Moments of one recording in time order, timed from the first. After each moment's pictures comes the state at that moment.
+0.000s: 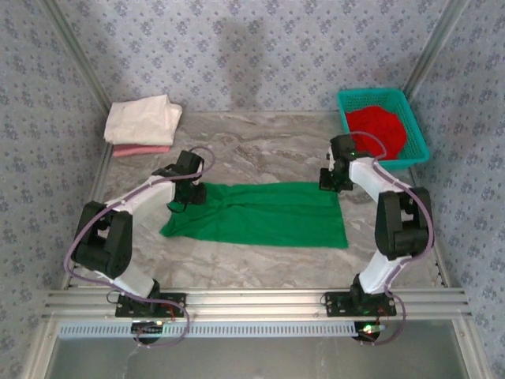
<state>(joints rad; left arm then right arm) -0.39 1.58 1.00 -0.58 -0.07 -0.28 0.14 1.68 1.15 -0.68 -0.04 0.20</state>
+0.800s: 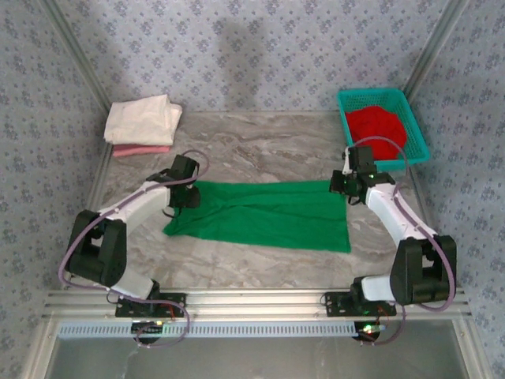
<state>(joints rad) -0.37 1.50 0.93 -0.59 -0.15 -0.31 0.10 1.35 0.92 -0.52 -0.03 0.24</state>
